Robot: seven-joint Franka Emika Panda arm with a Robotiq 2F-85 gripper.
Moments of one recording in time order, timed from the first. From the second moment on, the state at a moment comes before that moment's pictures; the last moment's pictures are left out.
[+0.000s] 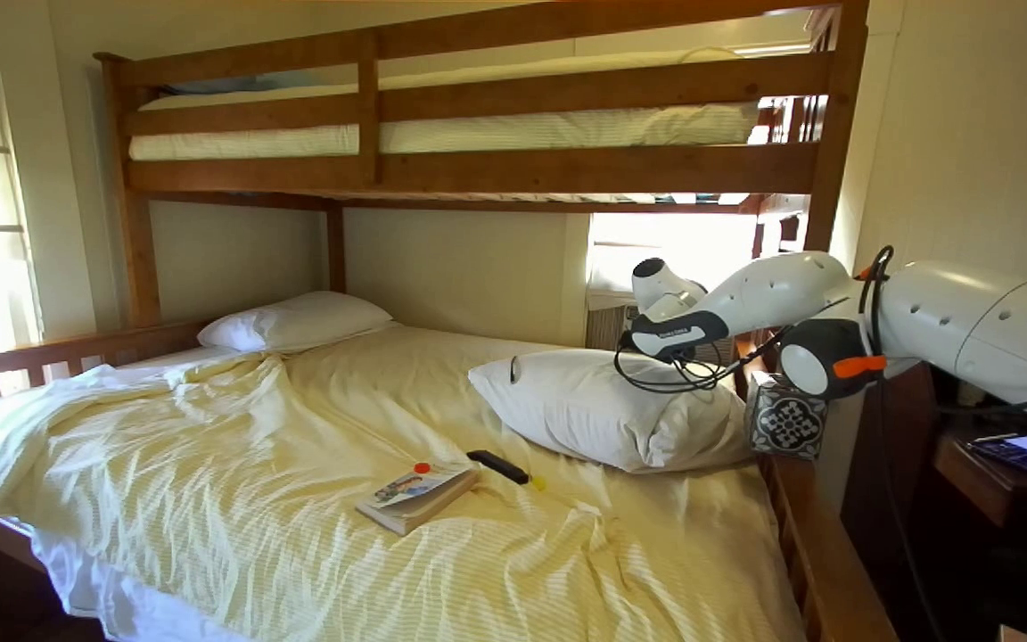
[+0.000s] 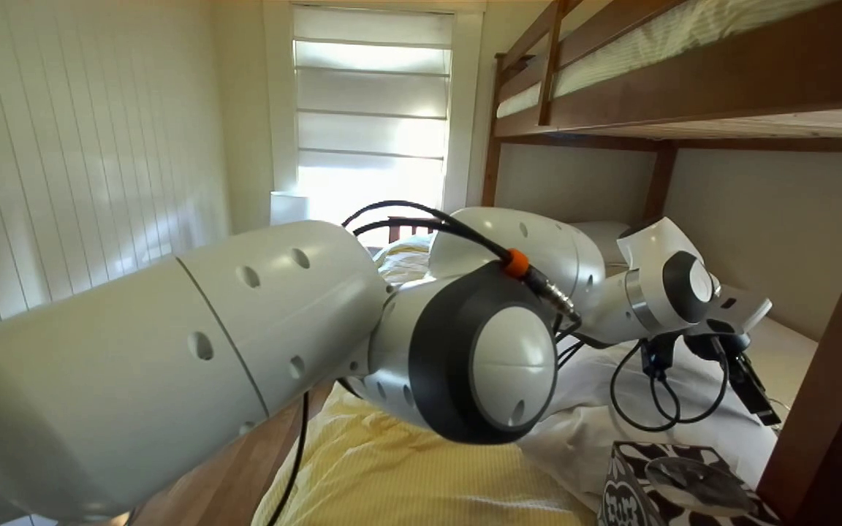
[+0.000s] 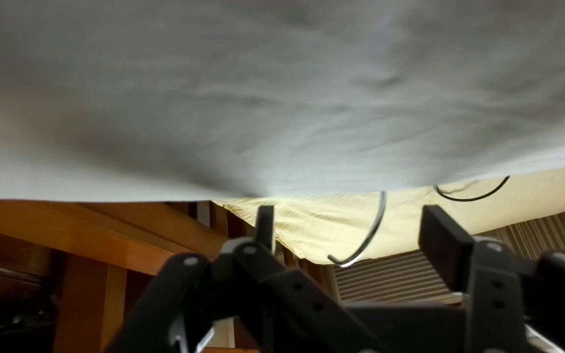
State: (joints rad) arm -0.39 1.27 -0.41 -0.58 -0.30 2.27 1.33
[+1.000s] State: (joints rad) arm -0.40 1.25 -0.39 -0.54 -0.29 2.22 1.35
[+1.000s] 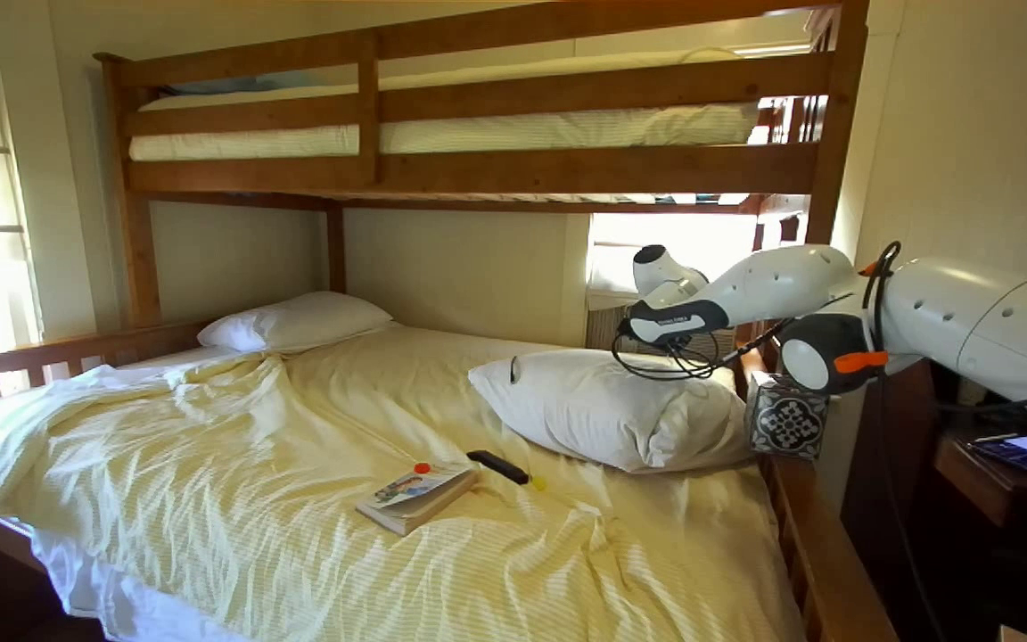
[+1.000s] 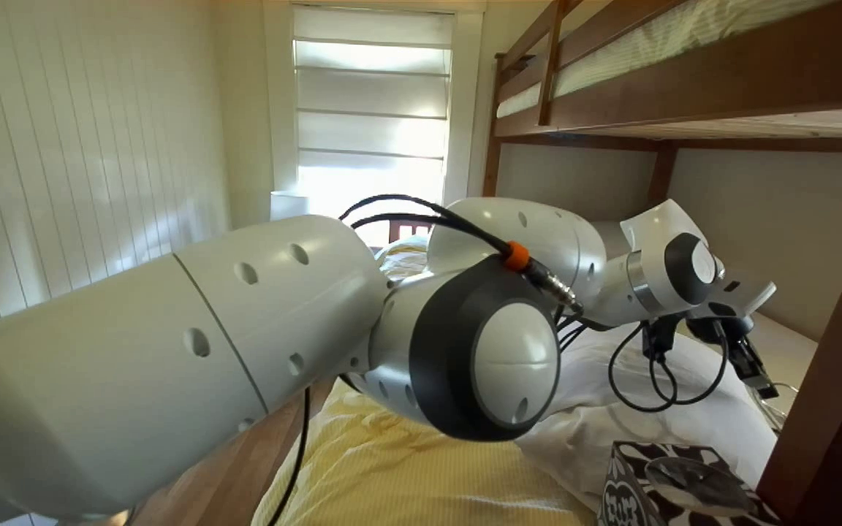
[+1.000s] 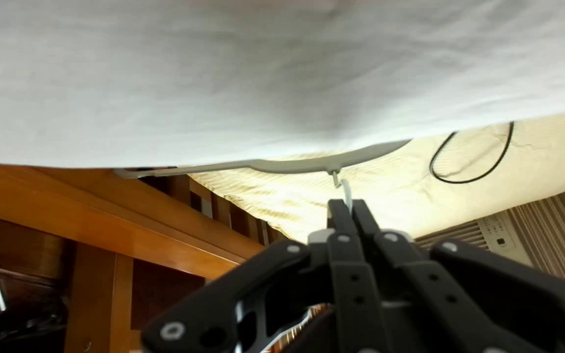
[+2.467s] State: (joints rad) arm -0.30 1.08 0.03 -0.52 -0.26 2.31 0.72
